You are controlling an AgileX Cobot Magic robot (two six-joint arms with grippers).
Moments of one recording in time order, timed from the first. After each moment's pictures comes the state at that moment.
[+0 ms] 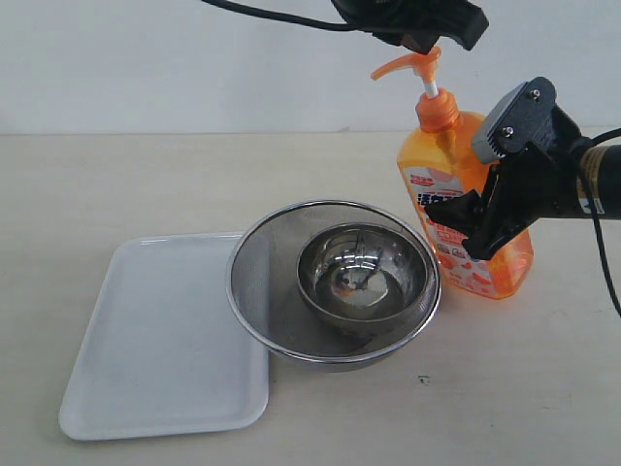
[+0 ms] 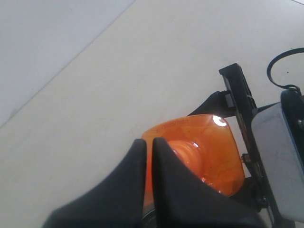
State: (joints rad) left arm -0.75 2.03 -2.07 -0.10 0.88 0.23; right arm 0.09 1.68 -0.78 -1.26 -0.57 0.50
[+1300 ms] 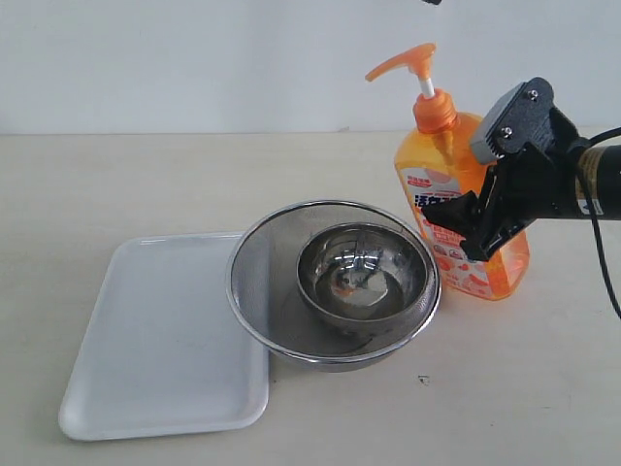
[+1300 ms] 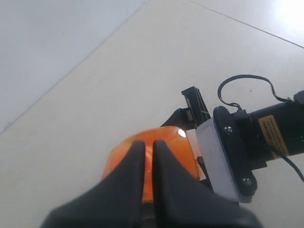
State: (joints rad) left arm -0.76 1.90 -2.05 -0.14 0.91 0.23; right arm 0.09 1.68 -0.78 -1.27 -0.58 0.52
